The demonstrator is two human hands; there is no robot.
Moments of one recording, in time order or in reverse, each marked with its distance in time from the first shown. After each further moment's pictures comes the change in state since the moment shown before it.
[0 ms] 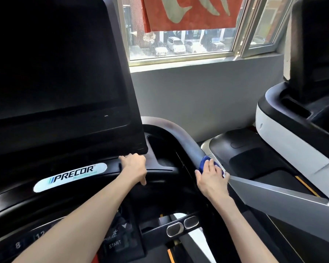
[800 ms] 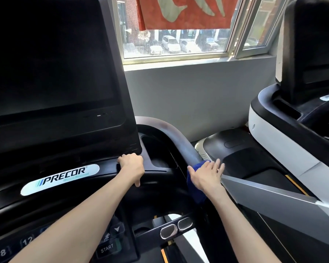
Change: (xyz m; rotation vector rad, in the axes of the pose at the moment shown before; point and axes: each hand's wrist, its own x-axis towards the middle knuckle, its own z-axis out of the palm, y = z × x) left_hand 0.004 0.012 -0.008 0.048 -0.079 0.002; right_hand 0.019 -0.006 -0.016 -0.100 -0.158 0.148
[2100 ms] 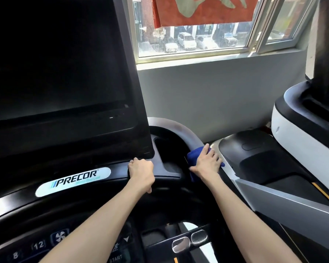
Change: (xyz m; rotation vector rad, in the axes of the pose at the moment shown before) left_hand 0.009 -0.001 0.012 -0.070 0.056 -0.064; right_hand 0.080 -0.051 0.021 0.002 0.115 -0.068
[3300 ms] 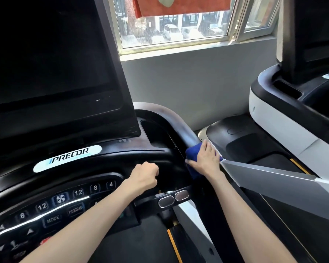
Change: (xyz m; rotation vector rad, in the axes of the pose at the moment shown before) left_hand -0.082 0.028 0.050 -0.210 0.062 0.379; right_hand -0.090 0.078 0.001 0.171 0.027 -0.071
